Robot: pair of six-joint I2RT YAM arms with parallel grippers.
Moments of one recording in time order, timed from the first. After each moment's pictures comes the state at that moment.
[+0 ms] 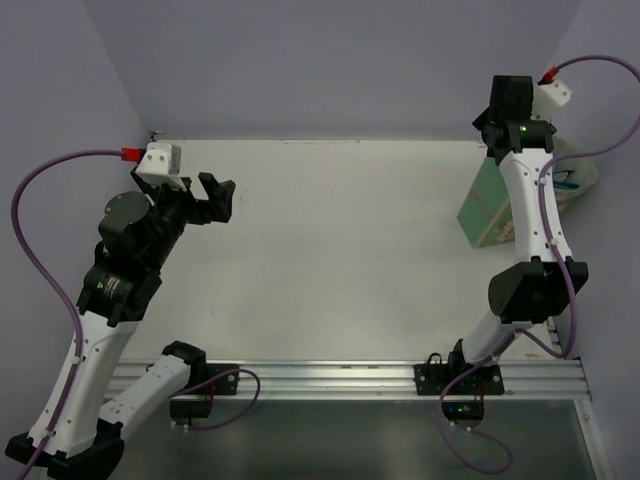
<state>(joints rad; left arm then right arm) -0.34 0.80 1.18 -0.46 -0.09 -0.18 -0.02 1.70 1.90 -0.86 0.61 0.69</state>
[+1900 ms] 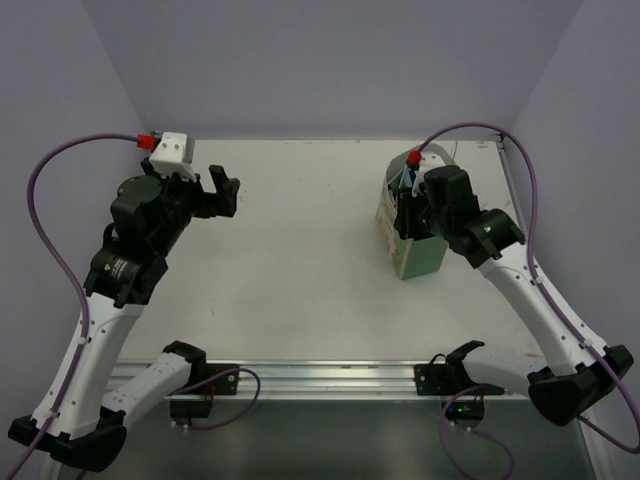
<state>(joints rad) -0.34 0.88 1.24 -0.52 -0.08 -0.14 0.49 1.16 1.28 -0.82 0.10 0.23</state>
